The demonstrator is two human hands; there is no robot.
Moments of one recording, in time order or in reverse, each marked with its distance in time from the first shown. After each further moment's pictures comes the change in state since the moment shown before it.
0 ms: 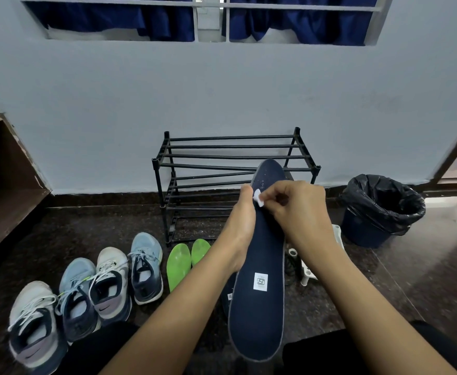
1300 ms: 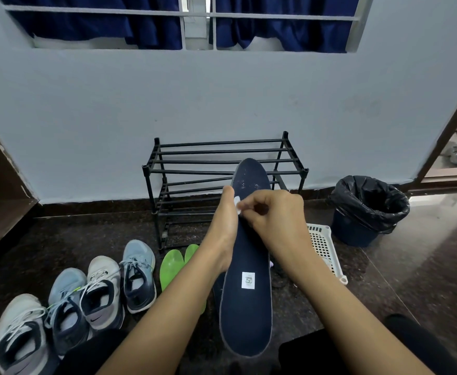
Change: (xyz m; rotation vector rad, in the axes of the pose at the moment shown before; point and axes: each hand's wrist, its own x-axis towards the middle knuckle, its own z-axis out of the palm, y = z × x) left_hand -0.001 0.004 -0.005 -0.046 0.004 0.010; right_hand -0.012 -0.013 0.004 0.084 -0.011 0.000
